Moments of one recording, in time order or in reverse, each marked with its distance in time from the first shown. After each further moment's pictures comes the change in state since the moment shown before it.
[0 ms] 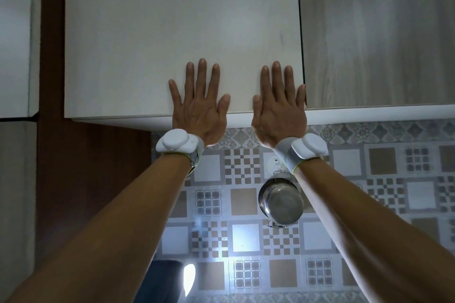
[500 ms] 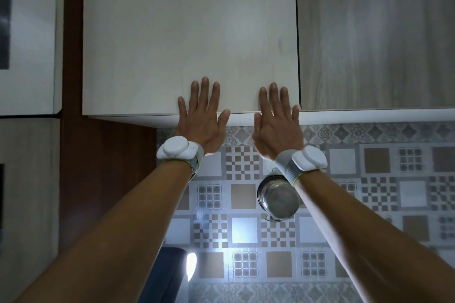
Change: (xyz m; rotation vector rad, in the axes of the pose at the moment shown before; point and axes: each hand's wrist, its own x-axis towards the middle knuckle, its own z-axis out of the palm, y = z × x) left_hand -0.028 0.000 -0.030 -0.077 -0.281 0.003; right_hand -0.032 -0.009 -0.028 0.021 -0.256 0.023
